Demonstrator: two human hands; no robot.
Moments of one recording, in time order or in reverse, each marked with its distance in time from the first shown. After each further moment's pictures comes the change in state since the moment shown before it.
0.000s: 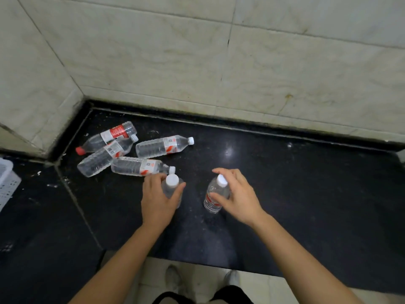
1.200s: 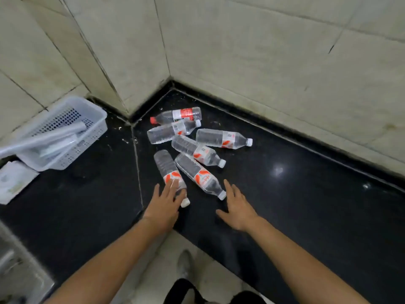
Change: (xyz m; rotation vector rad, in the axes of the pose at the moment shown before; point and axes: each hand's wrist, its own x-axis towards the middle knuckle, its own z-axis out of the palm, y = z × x) left_hand -0.049 -0.093 -0.045 1.106 -0.493 0.113; right_hand 0.042 -0.010 0.108 -0.239 -0.616 -0.082
